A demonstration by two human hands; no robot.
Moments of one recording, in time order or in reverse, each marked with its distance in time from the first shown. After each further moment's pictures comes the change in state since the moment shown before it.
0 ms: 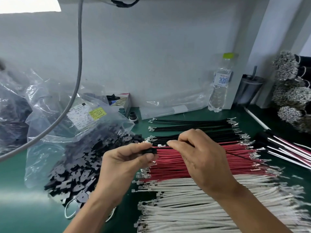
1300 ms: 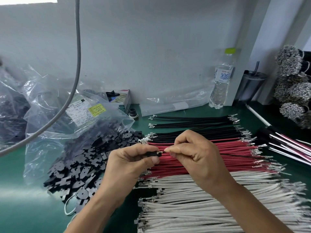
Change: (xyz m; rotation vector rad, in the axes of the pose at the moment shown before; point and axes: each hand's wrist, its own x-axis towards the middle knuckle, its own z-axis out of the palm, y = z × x) left_hand -0.006 0.000 0.003 0.144 -0.052 -0.064; right_hand -0.001 -0.004 0.000 0.478 -0.145 0.263
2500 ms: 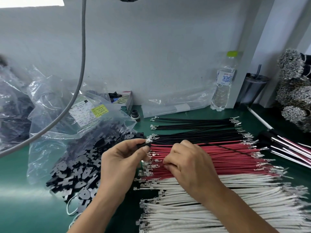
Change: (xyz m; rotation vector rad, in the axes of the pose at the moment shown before) left_hand 0.004 -0.001 -0.001 -0.009 0.256 0.071; right_hand -0.004 -0.007 0.021 -0.431 -0.204 -0.015
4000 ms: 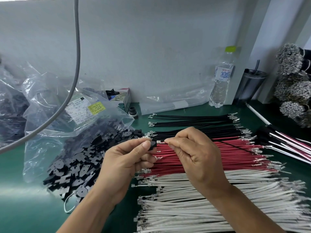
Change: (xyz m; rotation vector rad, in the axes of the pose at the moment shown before) left_hand 0.002 0.001 -0.002 -0.279 -0.227 -0.221; right_hand 0.000 0.005 -0.006 0.250 0.425 0.014
